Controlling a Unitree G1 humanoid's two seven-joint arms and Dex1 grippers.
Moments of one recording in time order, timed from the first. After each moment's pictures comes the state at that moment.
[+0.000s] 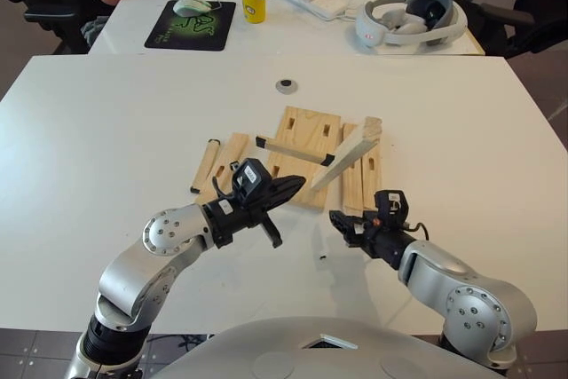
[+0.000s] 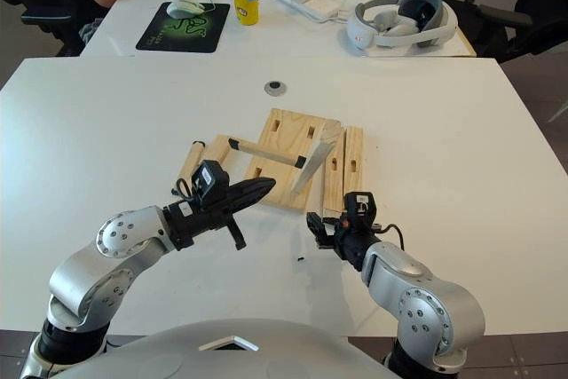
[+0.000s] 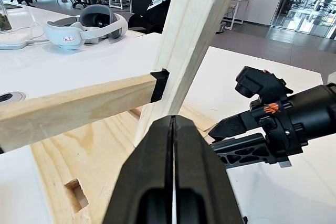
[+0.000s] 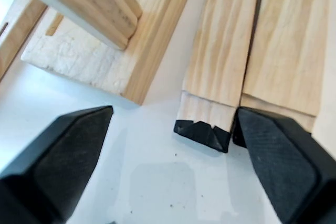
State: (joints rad) left arm 0.05 0.42 -0.24 -0.75 -0.46 0.71 -0.49; right arm 0.21 -0.01 -0.19 -0.90 0.56 1.50 -0.06
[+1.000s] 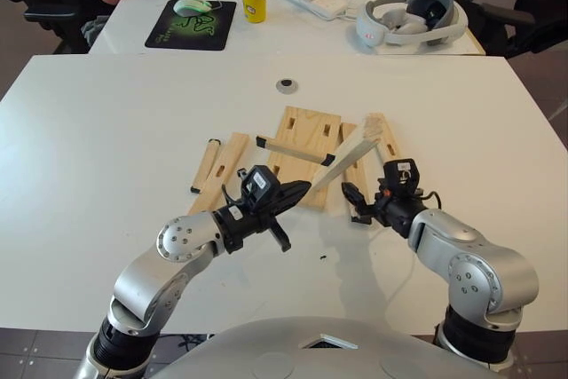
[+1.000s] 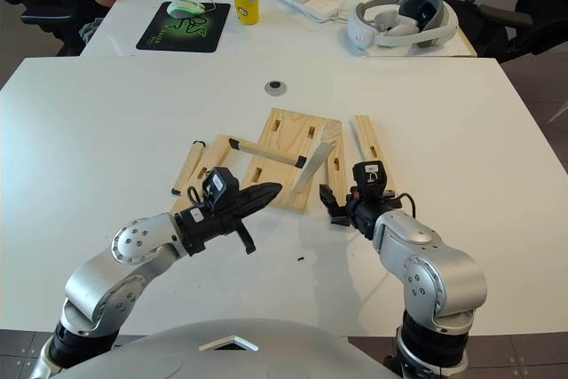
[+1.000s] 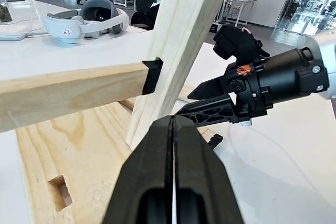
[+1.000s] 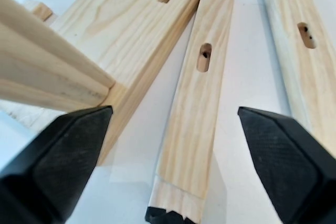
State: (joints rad) left arm 0.08 0.39 -0.31 -0.73 -0.42 0.68 -0.44; right arm 0.05 -0.19 -0.13 -0.80 0.44 1.41 0.04
